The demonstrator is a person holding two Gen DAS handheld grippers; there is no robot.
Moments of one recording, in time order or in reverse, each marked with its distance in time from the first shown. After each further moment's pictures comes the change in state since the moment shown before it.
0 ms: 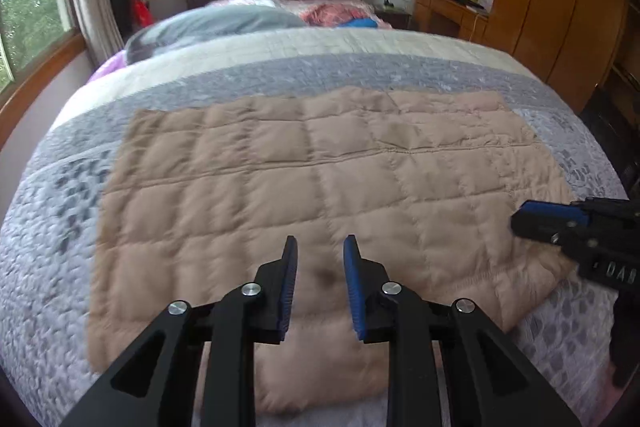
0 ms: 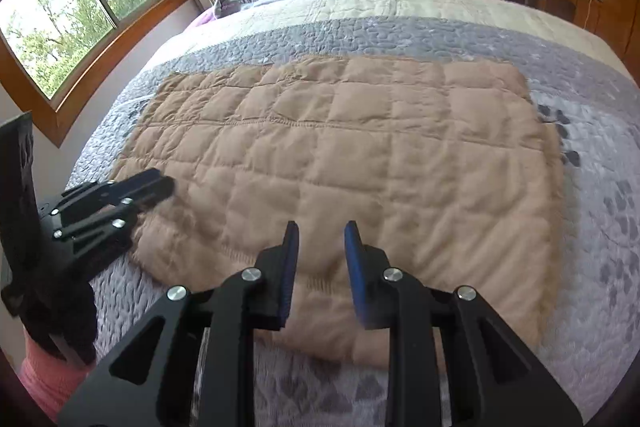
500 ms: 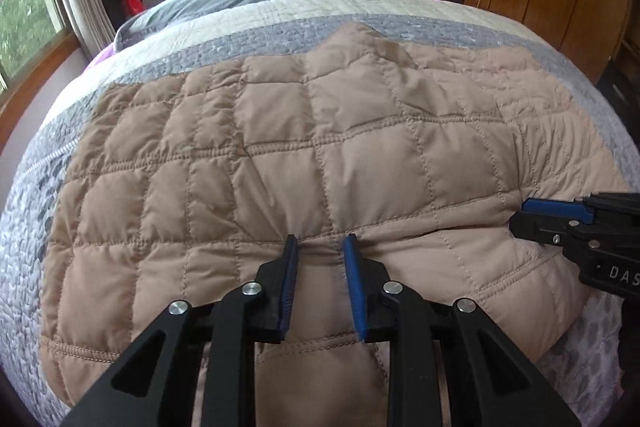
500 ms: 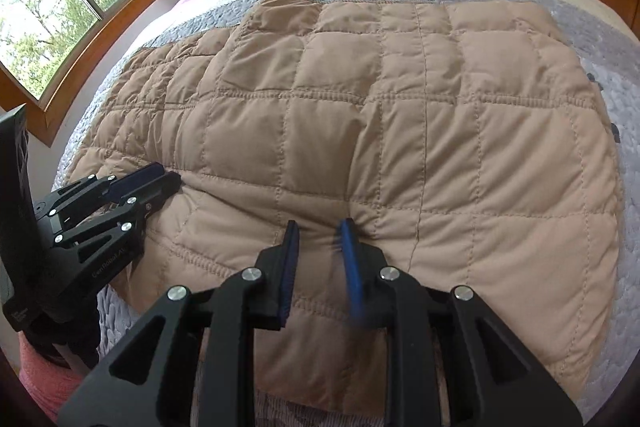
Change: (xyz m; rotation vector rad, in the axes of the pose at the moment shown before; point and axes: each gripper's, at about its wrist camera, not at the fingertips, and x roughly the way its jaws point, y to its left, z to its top) left arm 0.042 0.000 -0.011 0.015 0.068 0.022; right arm 0.042 -0.013 -0.006 0.027 0.072 0.025
